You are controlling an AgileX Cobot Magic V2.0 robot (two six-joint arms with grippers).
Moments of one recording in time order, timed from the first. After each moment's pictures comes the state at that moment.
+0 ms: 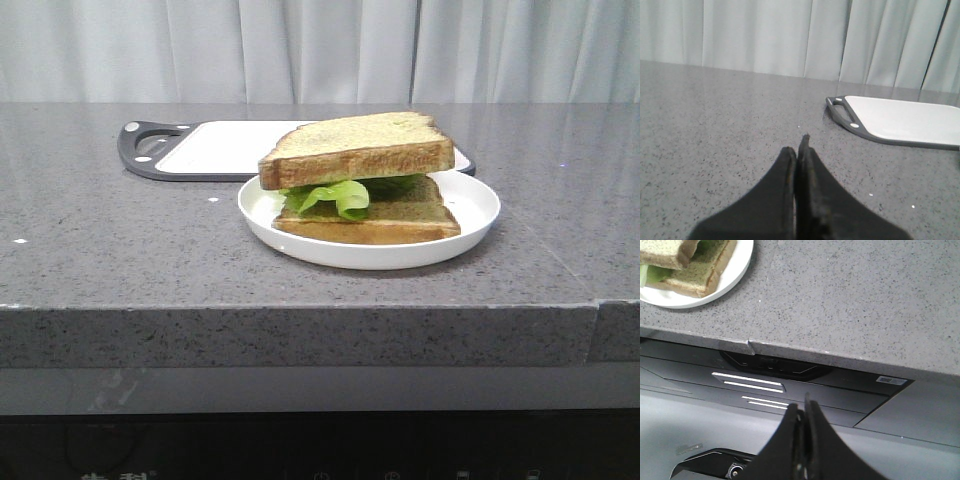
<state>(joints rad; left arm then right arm) -0.09 0.00 0.00 0.00 0.05 -0.11 0.14 0.45 -0.80 0.09 1.16 0.03</state>
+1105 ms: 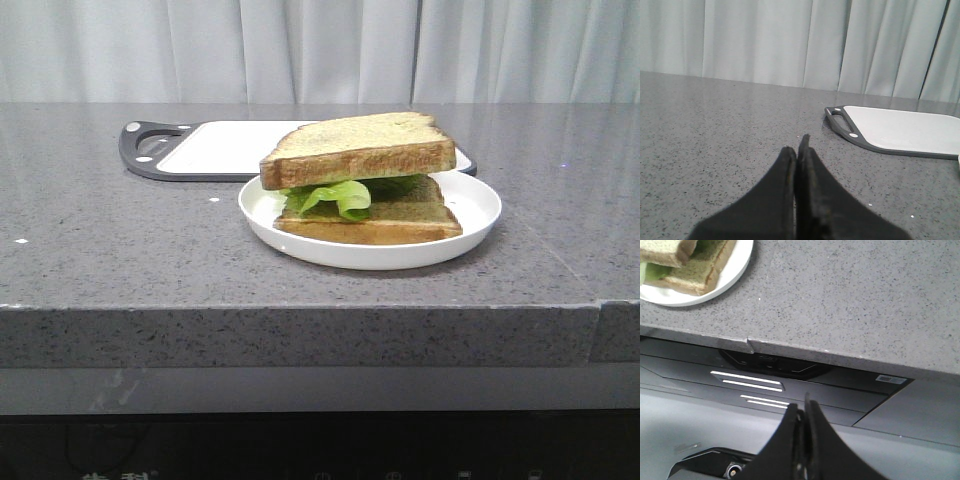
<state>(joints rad) -0.09 0.00 0.00 0.00 0.02 -0.11 0.14 0.44 -0.78 0.08 1.15 0.03</state>
